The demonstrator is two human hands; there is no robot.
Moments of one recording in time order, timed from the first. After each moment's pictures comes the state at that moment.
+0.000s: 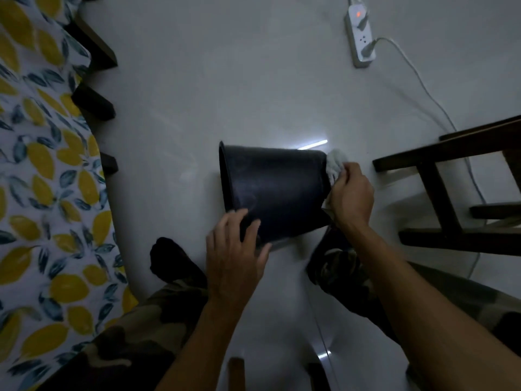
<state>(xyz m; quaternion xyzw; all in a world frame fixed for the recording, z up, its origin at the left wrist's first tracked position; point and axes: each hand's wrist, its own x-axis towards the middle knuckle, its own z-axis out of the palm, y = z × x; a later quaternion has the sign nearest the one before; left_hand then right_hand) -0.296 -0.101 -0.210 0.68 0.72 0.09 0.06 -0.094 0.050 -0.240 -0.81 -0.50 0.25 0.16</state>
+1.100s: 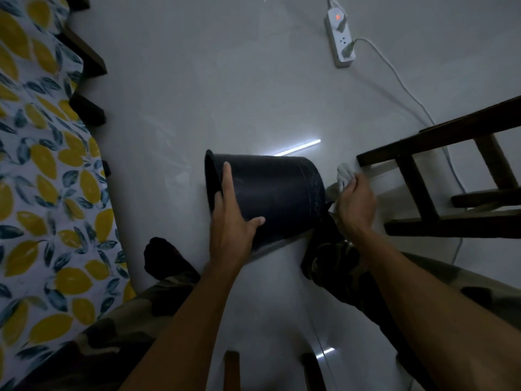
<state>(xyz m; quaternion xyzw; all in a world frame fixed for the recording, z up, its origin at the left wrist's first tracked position) -0.277 -0.045 -0.180 0.43 0.78 0.23 0.40 -0.037 0.026 -0.254 -0.84 -0.44 0.28 0.15</state>
